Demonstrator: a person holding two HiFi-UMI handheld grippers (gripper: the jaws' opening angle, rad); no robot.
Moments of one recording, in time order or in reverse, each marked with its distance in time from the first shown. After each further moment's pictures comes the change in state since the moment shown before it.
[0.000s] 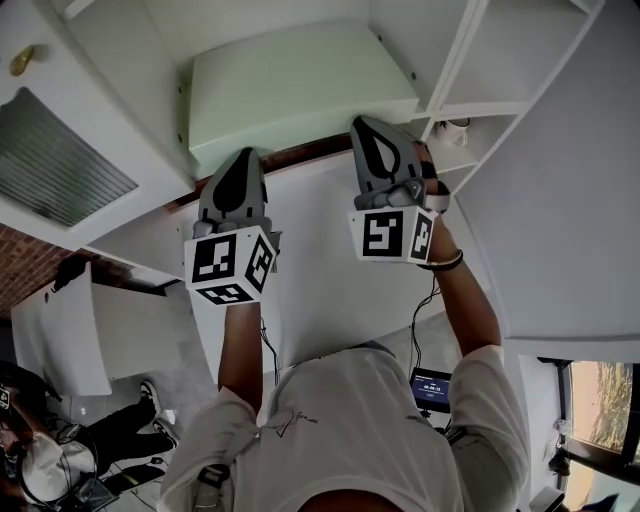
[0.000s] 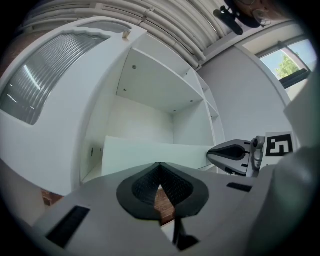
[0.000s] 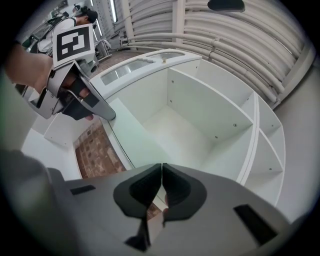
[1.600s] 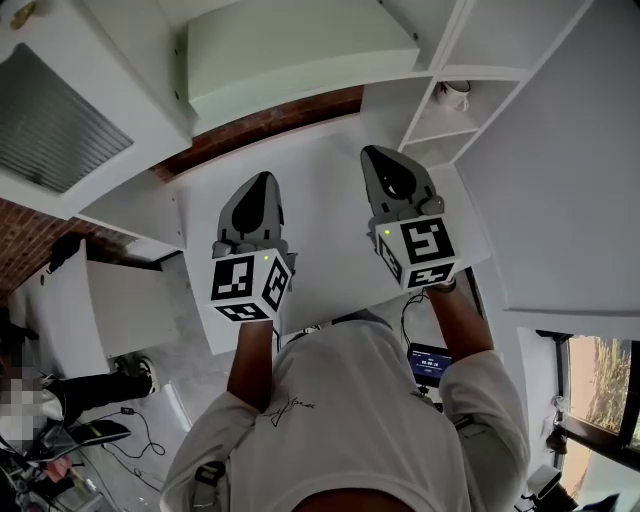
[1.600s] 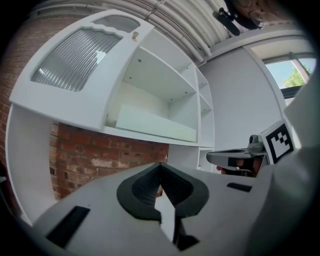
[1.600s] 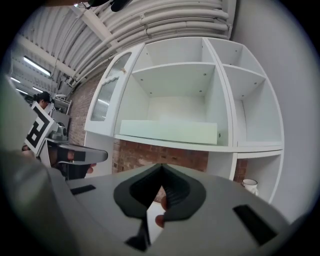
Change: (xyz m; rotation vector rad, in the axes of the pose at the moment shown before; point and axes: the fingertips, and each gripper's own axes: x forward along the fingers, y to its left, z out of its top) left arm -0.075 -0.035 -0.066 -0.108 0.130 -0.025; right arm -0.088 0.059 -0.028 0.696 0.161 0.183
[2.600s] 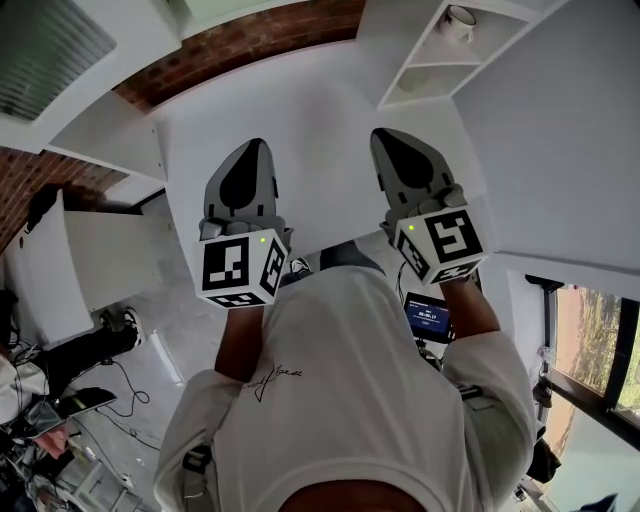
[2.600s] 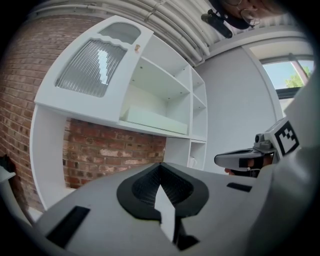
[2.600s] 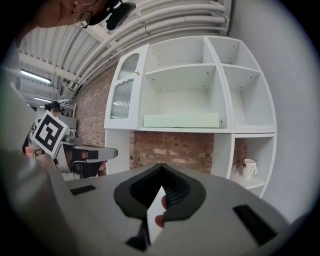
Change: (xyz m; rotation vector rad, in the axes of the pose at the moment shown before) left arm -0.089 -0.033 -0.038 0.009 0.052 0.000; right arm -0.105 0.056 -0.042 0.071 0.084 0.071
